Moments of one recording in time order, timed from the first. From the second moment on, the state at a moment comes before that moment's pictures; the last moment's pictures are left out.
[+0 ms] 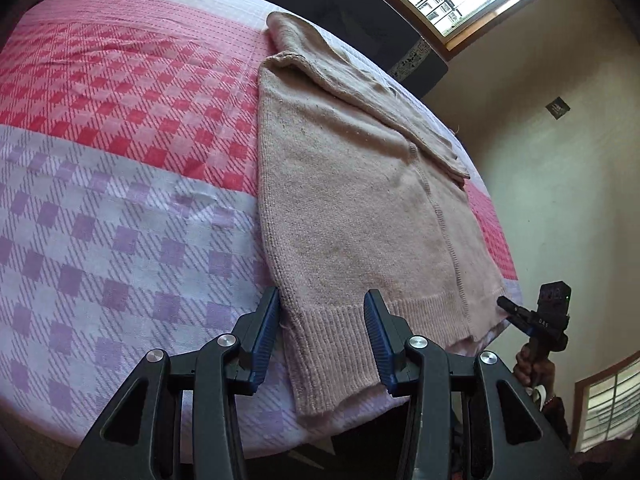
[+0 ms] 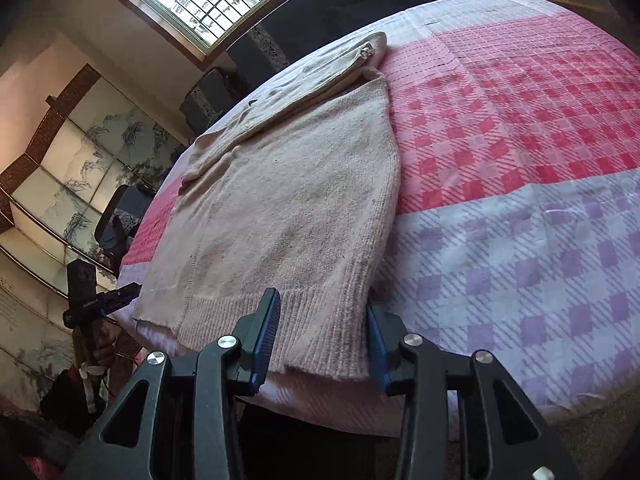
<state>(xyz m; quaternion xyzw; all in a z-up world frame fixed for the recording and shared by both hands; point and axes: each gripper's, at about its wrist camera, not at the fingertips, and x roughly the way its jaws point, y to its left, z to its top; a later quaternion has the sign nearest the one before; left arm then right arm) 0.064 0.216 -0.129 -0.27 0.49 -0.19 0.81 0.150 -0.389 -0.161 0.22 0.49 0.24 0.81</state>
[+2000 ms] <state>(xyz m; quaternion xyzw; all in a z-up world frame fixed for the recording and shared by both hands) 0.013 0.224 -0.124 -0.33 0.47 -0.19 0.80 0.117 -0.440 -0.150 0.36 0.45 0.21 0.79</state>
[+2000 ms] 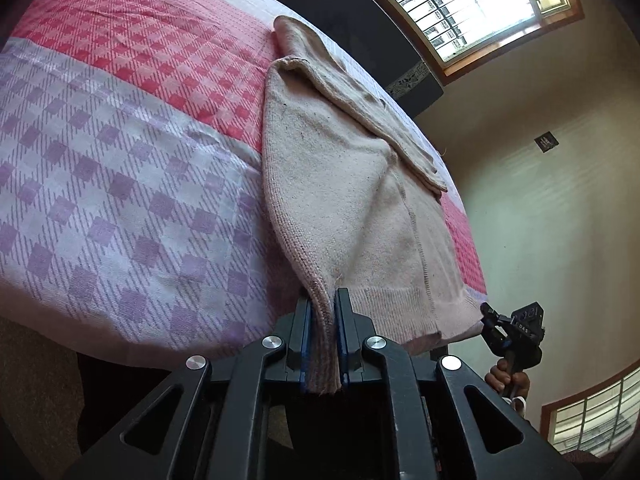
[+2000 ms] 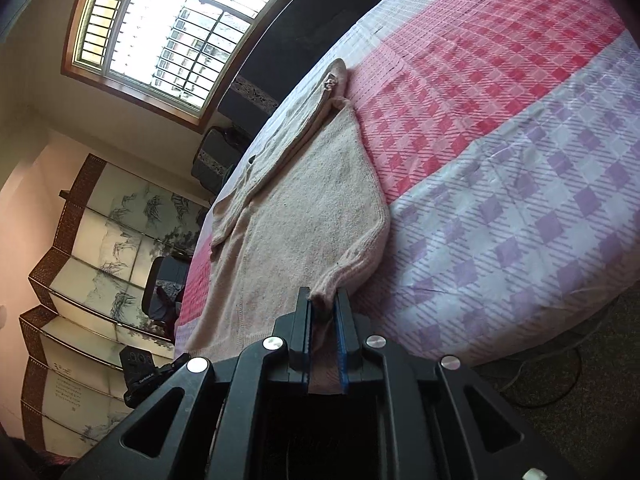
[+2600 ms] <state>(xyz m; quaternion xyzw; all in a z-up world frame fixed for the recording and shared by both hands) 0.045 0.211 -0.139 -0.34 0.50 -0.25 0.76 0.153 -0.404 -0.175 0.29 0.51 0.26 0.77</state>
